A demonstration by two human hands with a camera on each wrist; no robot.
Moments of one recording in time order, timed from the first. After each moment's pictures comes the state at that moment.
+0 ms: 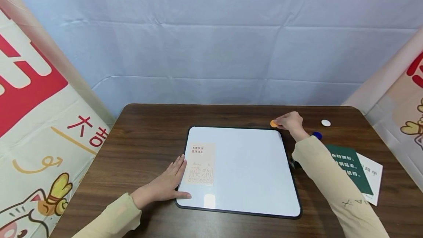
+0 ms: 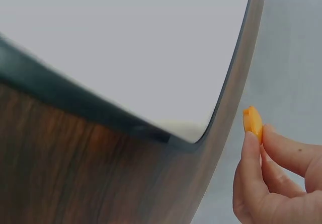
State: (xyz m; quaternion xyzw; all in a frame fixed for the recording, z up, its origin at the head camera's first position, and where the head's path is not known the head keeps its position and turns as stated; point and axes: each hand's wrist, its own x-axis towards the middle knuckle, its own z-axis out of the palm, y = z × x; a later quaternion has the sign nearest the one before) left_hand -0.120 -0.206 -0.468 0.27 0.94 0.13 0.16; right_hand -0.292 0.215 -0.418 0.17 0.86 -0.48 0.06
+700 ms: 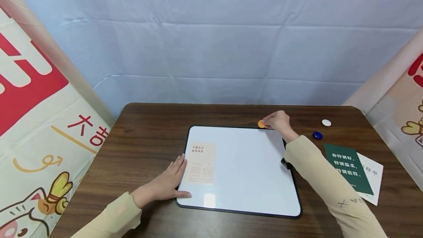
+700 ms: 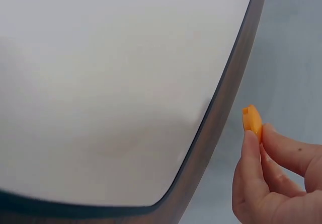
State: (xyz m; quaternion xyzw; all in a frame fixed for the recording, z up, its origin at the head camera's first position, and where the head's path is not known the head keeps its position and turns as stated) left_hand -0.120 -0.206 -0.467 0.27 0.94 0.12 0.16; right_hand -0.289 0.177 -0.411 0.12 0.88 -0.45 0.09
